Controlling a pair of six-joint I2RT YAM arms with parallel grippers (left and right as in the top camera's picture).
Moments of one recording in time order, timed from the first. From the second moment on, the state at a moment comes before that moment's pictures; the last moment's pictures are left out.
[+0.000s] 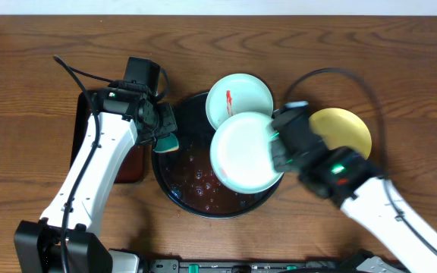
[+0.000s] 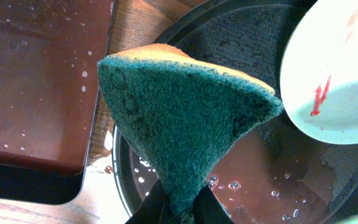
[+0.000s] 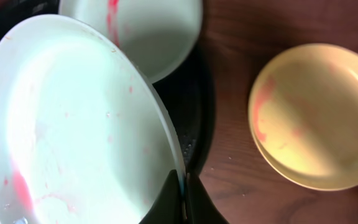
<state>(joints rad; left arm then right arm) -0.18 1.54 1.28 -1.05 0.05 -0.48 0.63 1.26 1.09 -0.87 0.21 0.47</state>
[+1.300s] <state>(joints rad) -0.18 1.57 1.28 -1.04 0.05 -0.48 -0.31 1.47 0.91 -0.66 -0.11 0.24</state>
